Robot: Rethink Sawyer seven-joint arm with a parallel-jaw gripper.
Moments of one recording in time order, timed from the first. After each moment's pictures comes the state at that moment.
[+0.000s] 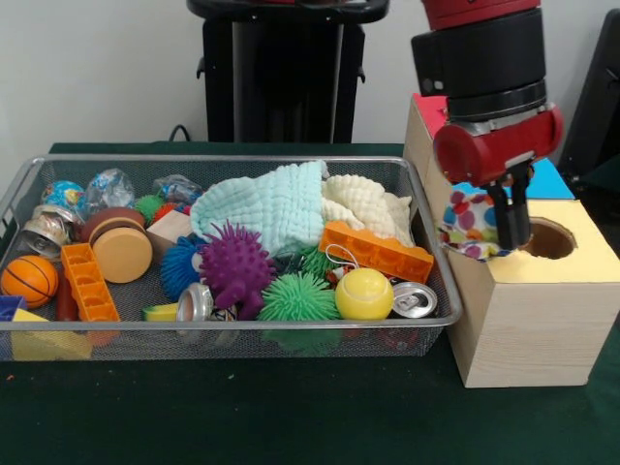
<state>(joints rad) -0.46 -0.64 0.60 1.59 -0.47 0.40 1.44</state>
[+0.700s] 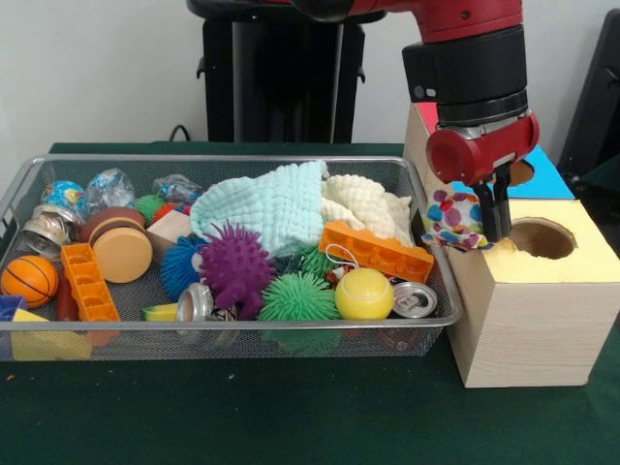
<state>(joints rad) -0.45 -0.64 0.60 1.67 -0.55 0.38 1.44</state>
